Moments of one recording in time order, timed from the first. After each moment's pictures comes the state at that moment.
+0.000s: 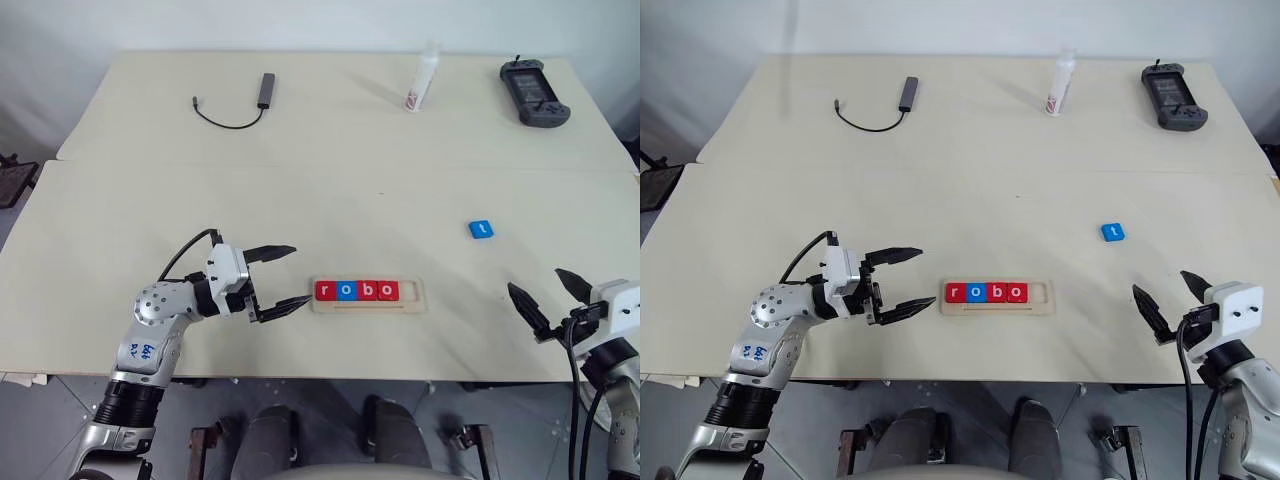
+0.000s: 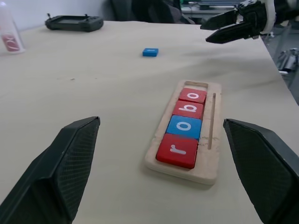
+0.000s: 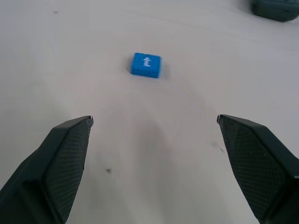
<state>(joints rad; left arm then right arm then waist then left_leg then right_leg) -0.24 0.48 -0.04 -0.03 -0.39 -0.02 -1.00 0.14 -0.45 -0.60 -0.15 0.35 0.14 0.73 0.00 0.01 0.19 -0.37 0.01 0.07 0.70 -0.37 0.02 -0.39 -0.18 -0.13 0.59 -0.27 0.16</state>
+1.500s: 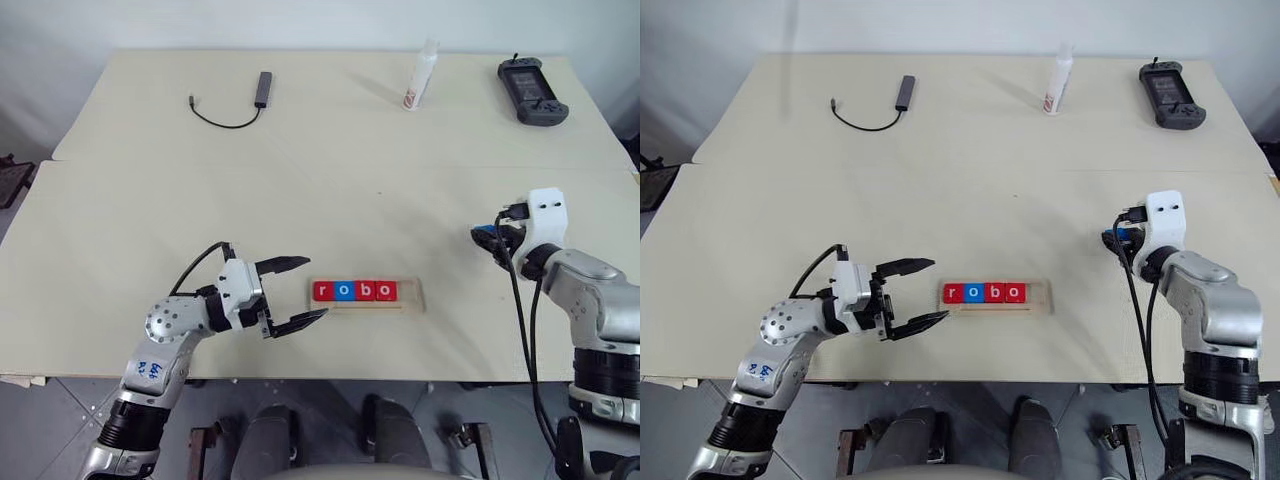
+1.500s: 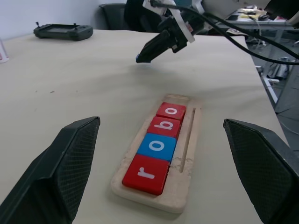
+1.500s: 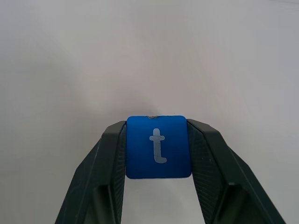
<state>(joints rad) -0.18 0.45 -0.08 -0.16 -0.38 0.02 -0.94 -0.36 -0.60 -0.31 -0.18 0.35 0.98 0.37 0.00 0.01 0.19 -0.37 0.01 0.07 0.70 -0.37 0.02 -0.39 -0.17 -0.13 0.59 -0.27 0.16</state>
